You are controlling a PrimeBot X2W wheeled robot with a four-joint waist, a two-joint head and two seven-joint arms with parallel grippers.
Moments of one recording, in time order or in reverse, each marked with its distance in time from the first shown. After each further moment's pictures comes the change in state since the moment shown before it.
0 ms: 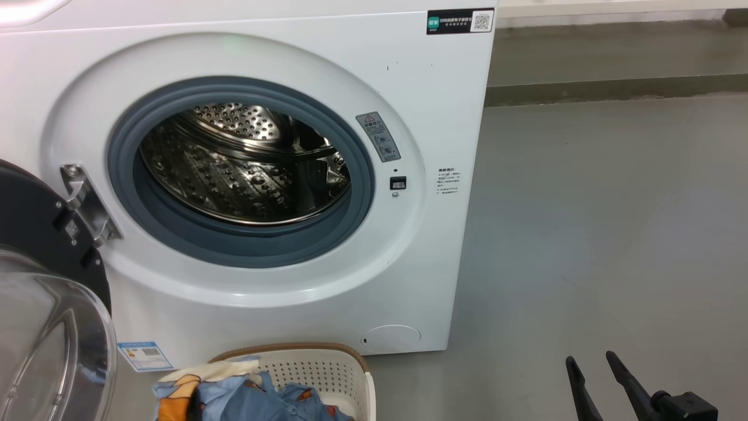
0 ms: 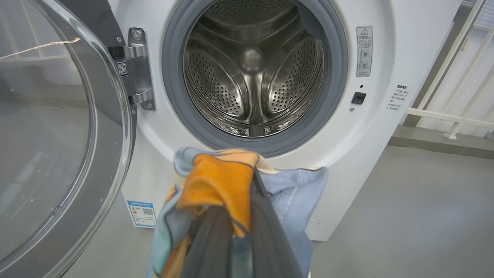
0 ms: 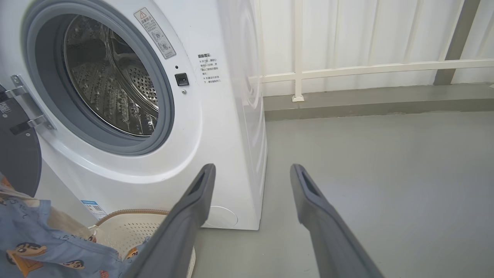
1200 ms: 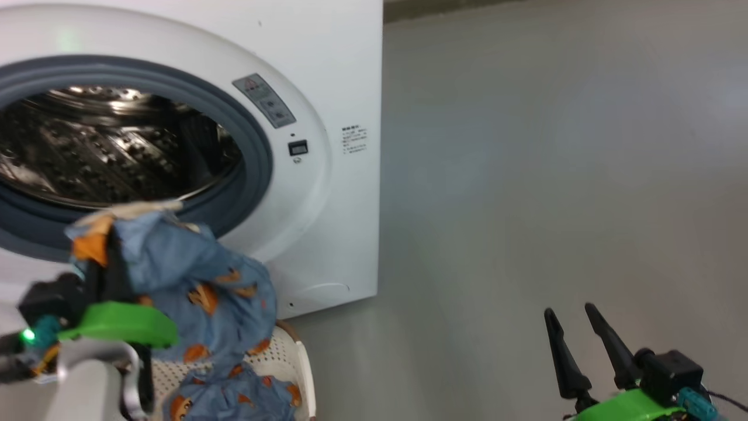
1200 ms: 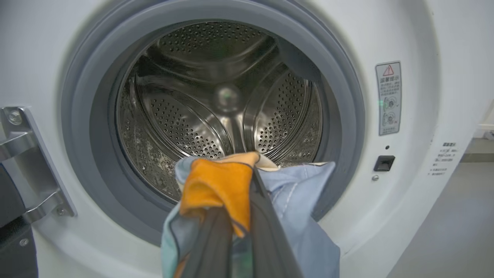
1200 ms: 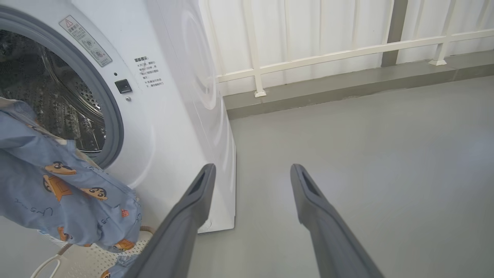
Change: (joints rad) left arm -0.524 0.061 0.075 0.336 0.010 0.022 -0.039; right arm -0.090 0.047 0.017 -0.023 0.001 0.000 0.000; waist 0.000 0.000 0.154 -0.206
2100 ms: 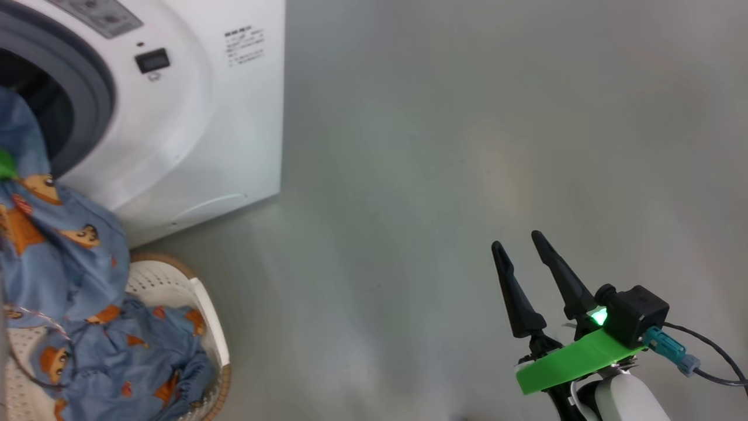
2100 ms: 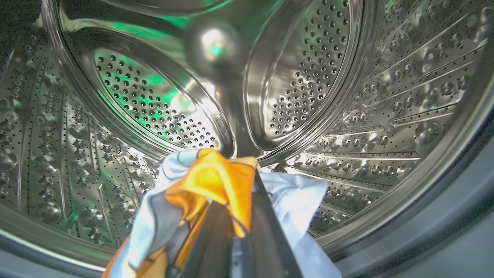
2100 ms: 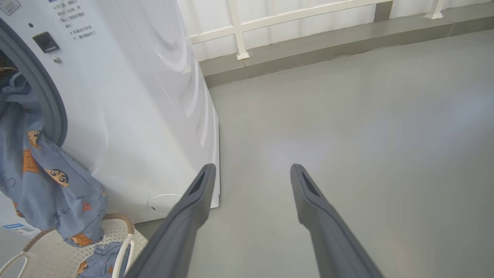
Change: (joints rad) left arm -0.617 0.208 0.098 0.429 0.073 -0.011 -0.013; right arm -0.202 0.010 0.145 -0.030 0.086 0.000 0.000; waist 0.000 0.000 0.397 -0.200
